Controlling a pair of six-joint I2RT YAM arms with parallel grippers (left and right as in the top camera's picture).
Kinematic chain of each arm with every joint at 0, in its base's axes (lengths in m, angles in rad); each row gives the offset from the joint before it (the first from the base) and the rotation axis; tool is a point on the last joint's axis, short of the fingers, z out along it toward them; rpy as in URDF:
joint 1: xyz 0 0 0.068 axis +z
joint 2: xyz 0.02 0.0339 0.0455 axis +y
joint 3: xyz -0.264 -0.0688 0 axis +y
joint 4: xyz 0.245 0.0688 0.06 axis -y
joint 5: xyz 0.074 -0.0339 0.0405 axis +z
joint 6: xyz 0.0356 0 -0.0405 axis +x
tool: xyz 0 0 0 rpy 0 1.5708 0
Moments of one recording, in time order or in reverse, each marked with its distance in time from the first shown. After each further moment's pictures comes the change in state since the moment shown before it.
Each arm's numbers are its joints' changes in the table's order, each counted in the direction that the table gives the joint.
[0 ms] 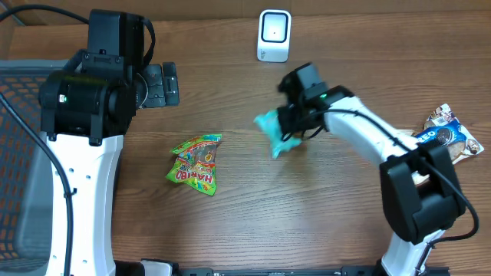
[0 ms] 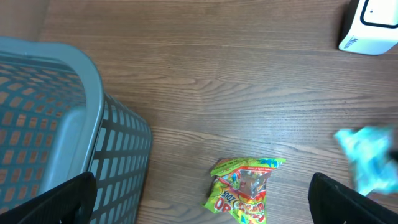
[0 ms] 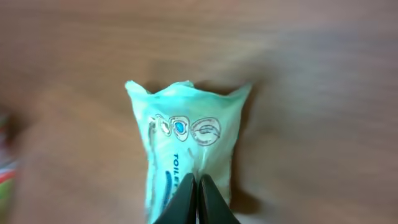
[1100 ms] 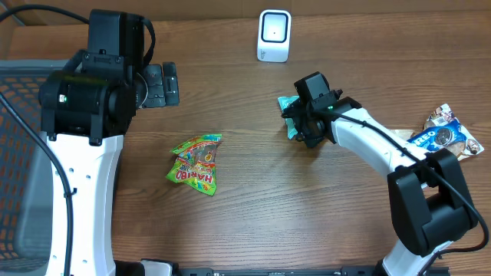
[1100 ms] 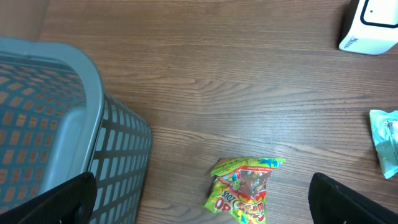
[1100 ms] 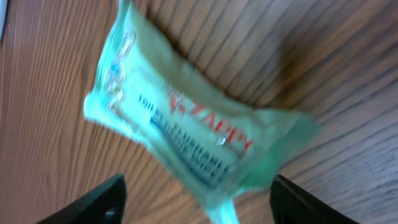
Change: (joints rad) left arm 0.000 0.000 0.000 0.000 0.000 0.000; right arm 0.026 -0.081 0.145 0.065 -0.147 1.224
